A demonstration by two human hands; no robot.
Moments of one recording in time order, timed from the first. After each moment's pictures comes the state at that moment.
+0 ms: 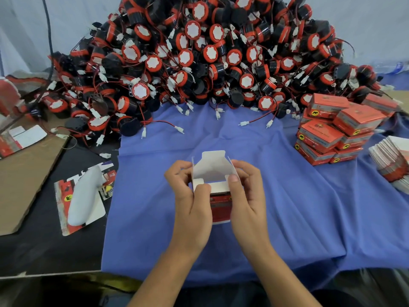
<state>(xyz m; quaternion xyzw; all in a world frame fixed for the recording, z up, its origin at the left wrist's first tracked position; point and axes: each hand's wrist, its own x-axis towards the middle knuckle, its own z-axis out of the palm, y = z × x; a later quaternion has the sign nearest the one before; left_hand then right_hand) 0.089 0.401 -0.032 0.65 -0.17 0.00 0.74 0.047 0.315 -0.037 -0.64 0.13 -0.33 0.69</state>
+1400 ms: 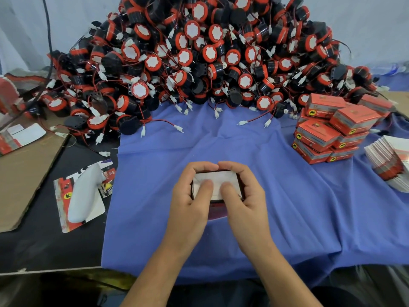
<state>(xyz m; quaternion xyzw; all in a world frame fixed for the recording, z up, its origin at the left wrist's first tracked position) 0.089 0.404 -0.025 0.66 -0.20 -0.08 0.72 0.038 0.330 -0.011 -0.67 0.10 -0.29 0.68</state>
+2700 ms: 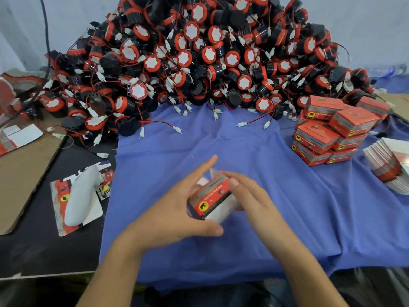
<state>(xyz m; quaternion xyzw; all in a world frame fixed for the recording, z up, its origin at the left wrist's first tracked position) 0.123 0.455 -0.009 0.71 -0.36 -0.29 0.53 0.027 0.280 -0.021 -0.74 0.11 -0.11 0.66</state>
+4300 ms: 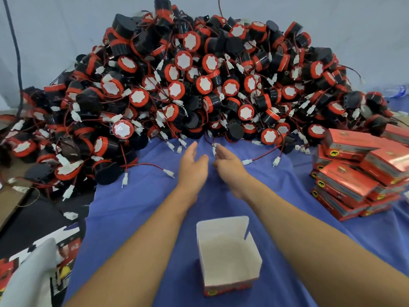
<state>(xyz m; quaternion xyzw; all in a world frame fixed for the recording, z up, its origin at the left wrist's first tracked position) 0.333 0.275 -0.059 0.72 -0.11 -0.08 0.67 0.289 0.173 -0.058 -0.73 0.20 -0.09 0.64</state>
